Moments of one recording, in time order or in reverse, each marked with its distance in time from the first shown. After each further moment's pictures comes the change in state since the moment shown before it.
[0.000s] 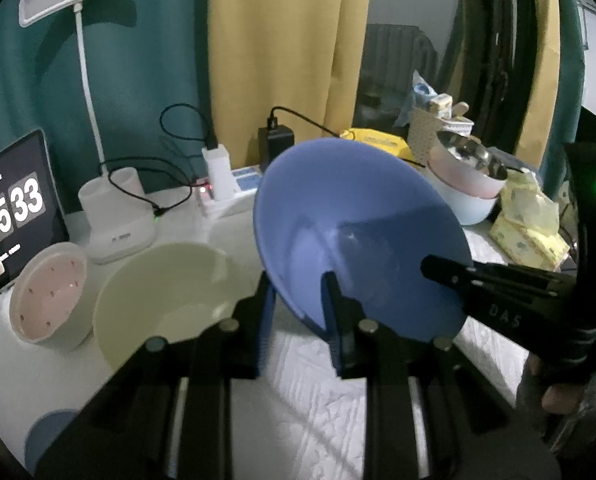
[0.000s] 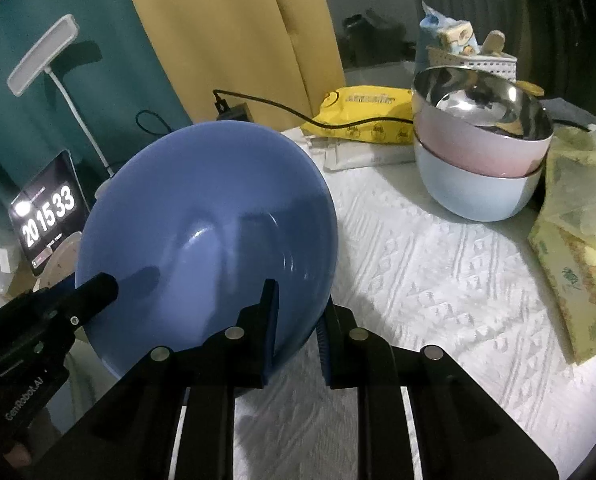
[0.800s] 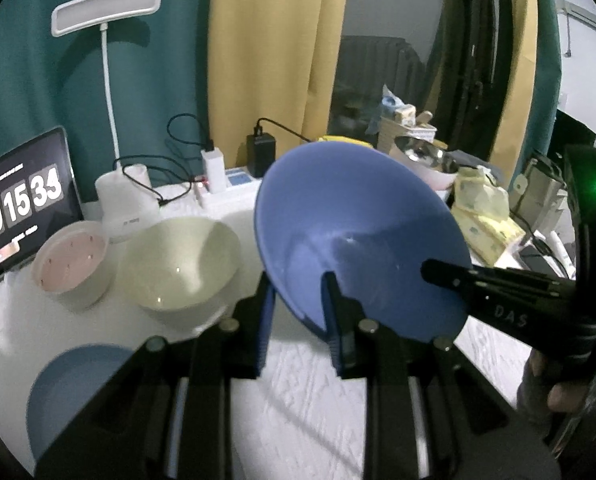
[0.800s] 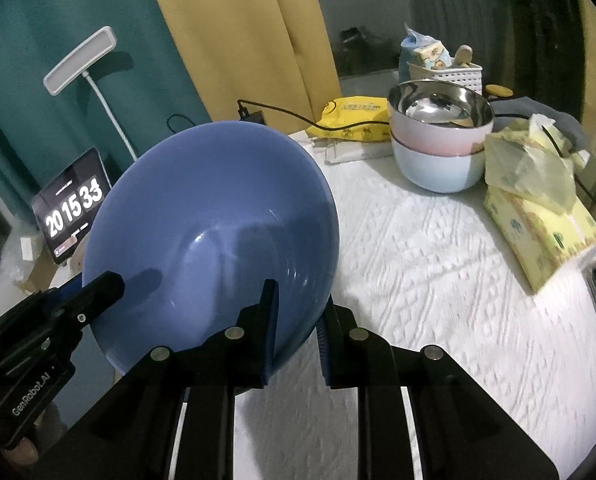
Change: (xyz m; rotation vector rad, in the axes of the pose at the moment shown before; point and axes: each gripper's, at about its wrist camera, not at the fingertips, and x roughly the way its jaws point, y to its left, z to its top) left arm -0.071 -0.007 -0.034 -0.006 -0.035 -0.053; right arm -0.072 0.012 -0.037 0.012 -0.020 -0.003
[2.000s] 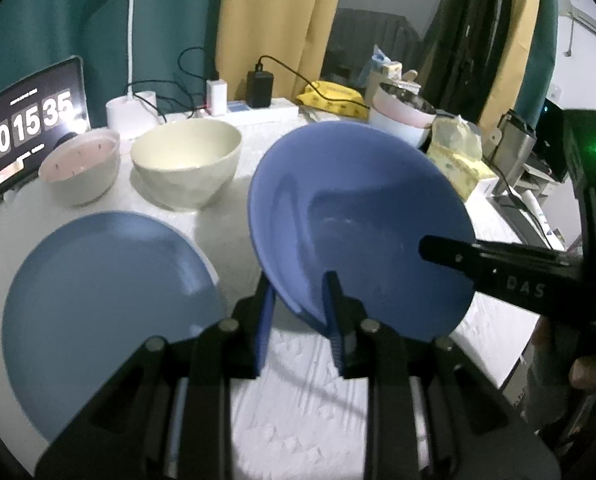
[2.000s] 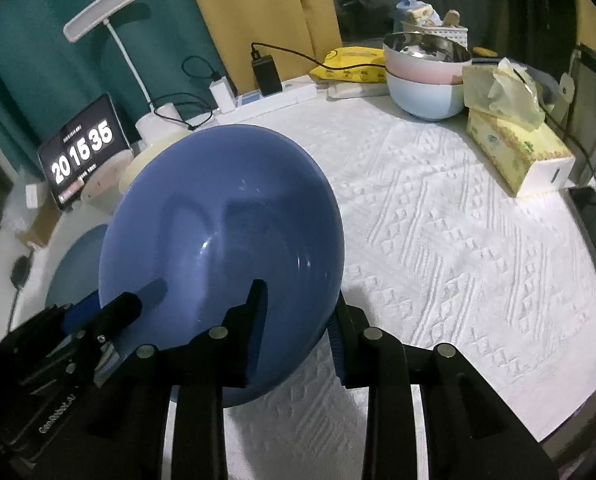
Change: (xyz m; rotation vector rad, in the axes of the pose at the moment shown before) left arm -0.038 0.003 -0.075 -0.058 0.135 -0.061; right arm -0.036 0.028 -0.066 -0.019 0.129 -0.052
